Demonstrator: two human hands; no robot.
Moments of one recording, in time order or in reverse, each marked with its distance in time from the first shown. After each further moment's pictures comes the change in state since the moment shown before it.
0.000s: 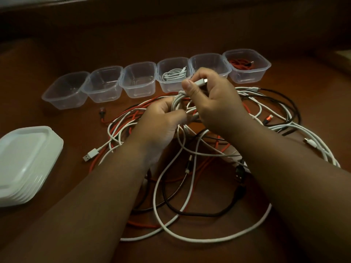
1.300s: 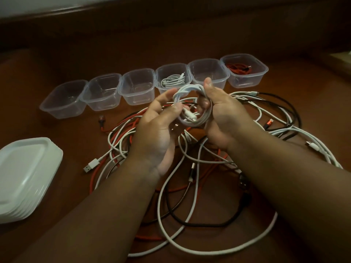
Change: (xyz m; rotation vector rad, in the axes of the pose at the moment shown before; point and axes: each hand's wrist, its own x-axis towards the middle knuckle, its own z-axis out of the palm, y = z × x) left_hand -0.001 0.003 0.008 -0.561 0.104 0.016; right_hand 0.008 0.009 0.013 0.852 0.184 0.632
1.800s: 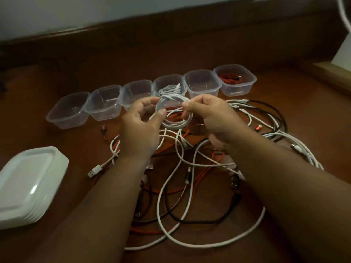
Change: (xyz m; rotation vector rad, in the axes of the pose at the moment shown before) left_hand 0.014 0.010 -0.018 0.652 0.266 0.345; right_hand -0.010 -0.017 -0.006 -0.358 -0.090 -0.077
